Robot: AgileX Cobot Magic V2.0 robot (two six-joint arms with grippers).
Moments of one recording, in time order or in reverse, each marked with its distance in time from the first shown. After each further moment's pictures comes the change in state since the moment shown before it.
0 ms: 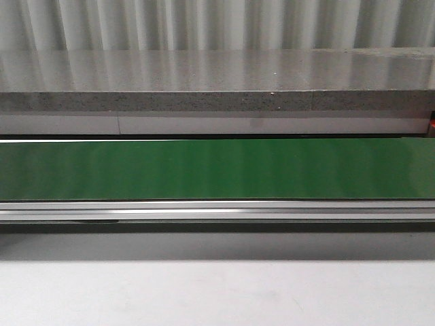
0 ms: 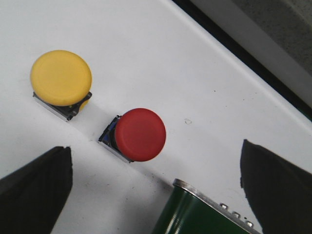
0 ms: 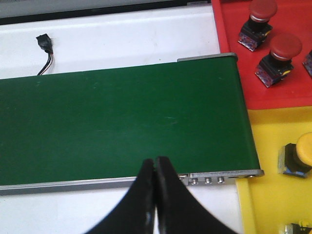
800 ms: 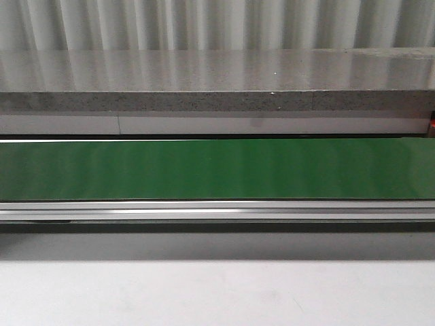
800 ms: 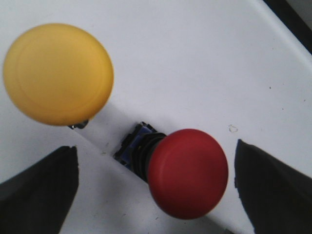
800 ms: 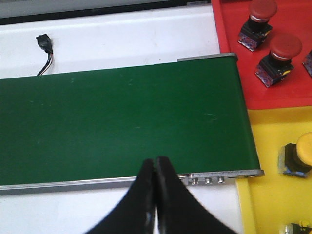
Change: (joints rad) left arm 0.000 0.205 -0.086 -0.002 -0.007 -0.019; right arm 0.000 0.000 0.000 0.000 0.000 0.000
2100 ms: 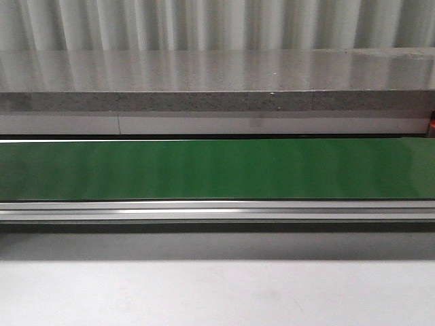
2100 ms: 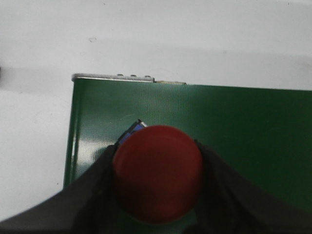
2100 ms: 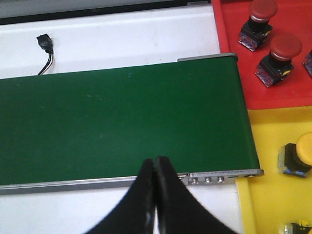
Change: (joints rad) left arm -0.218 -0.534 0.198 0.204 0.281 0.205; right arm 0.000 0.000 0.000 0.000 0.000 0.000
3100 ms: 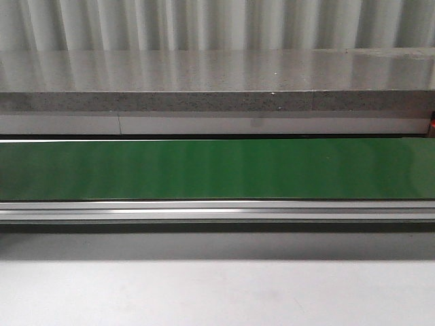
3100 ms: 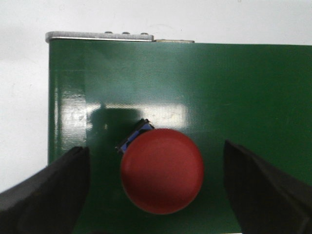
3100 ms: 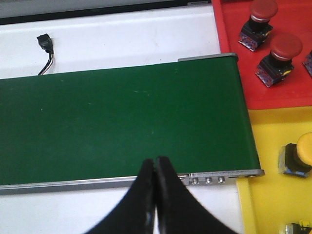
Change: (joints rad) left arm -0.020 0.102 0.002 0.033 0.034 0.004; right arm 0.000 0.000 0.000 0.000 0.000 0.000
